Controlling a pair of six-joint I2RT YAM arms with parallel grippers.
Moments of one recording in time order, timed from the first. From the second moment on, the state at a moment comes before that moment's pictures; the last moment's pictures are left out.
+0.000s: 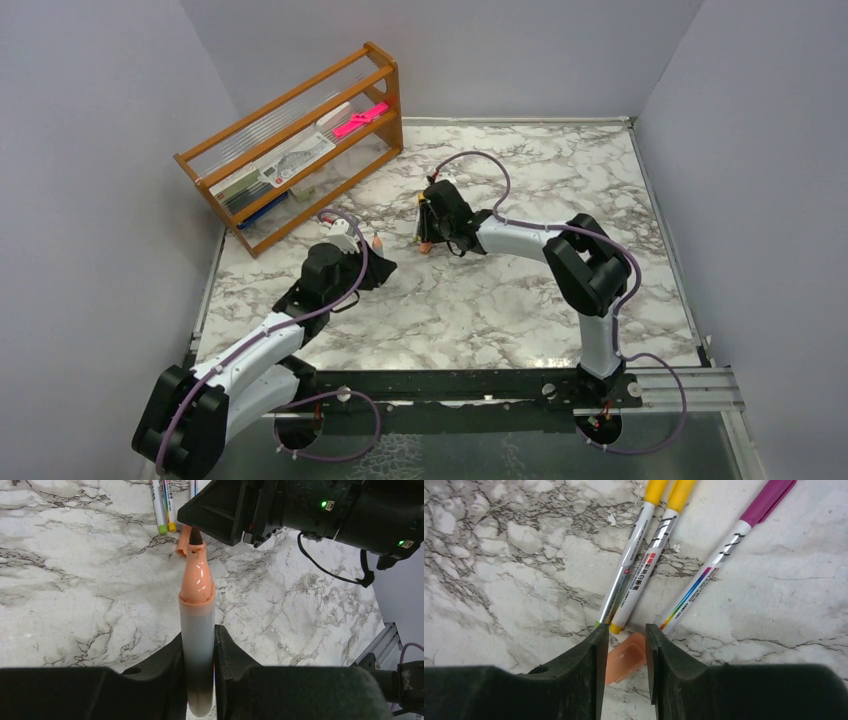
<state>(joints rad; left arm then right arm) -0.47 0.94 0.31 0.26 0.19 -0.62 0.77 1.98 1.28 -0.02 0.18 0.48</state>
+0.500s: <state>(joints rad) -0.47 0.93 0.30 0.25 0.19 -0.62 0.78 1.99 1.23 -0.04 0.18 0.46</state>
